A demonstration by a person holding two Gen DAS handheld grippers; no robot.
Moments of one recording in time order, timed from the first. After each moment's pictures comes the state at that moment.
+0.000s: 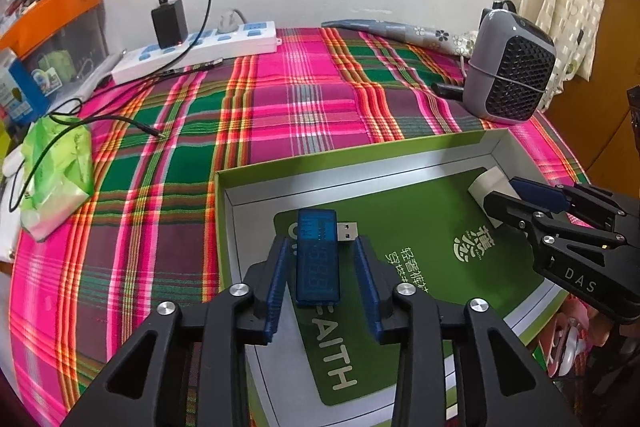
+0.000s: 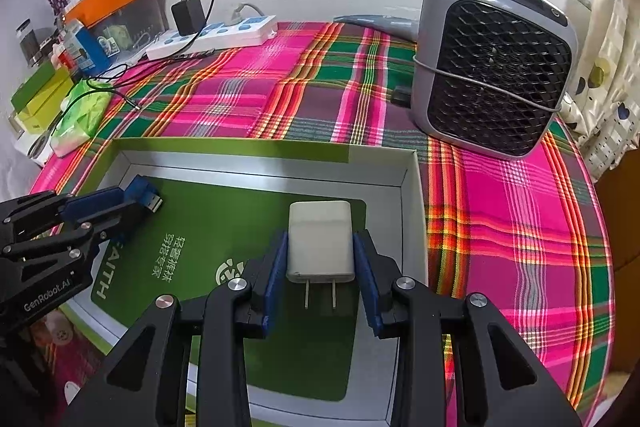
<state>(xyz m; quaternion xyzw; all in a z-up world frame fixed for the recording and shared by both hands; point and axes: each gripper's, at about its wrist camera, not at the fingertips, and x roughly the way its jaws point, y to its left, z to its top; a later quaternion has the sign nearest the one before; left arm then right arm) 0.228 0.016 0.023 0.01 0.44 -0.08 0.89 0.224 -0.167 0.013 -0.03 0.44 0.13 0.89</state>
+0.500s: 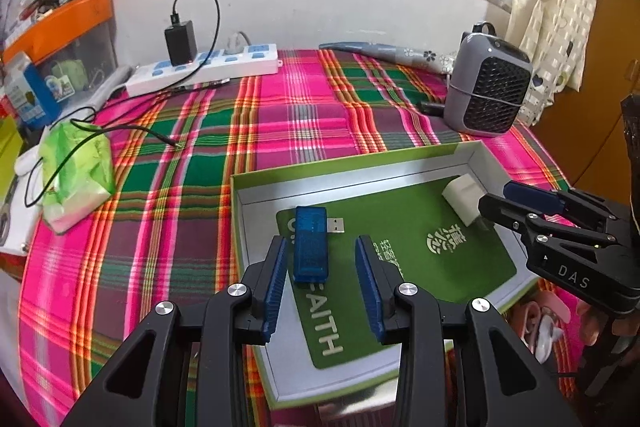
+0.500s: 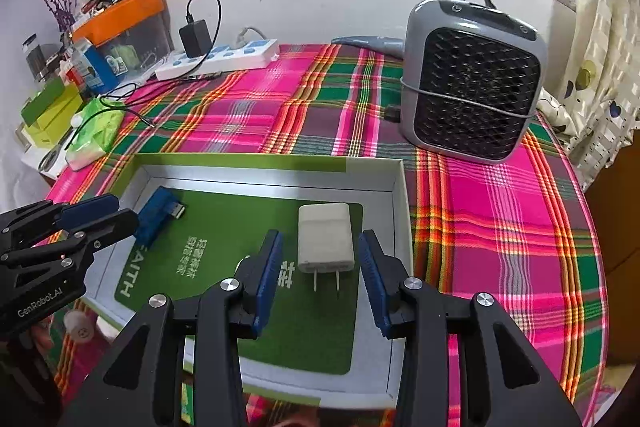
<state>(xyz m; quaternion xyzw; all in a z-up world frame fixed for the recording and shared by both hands) 0.196 0.019 0.047 0.00 0.42 -0.08 0.91 0.198 -0.172 0.033 -0.01 0.42 0.13 0.90</state>
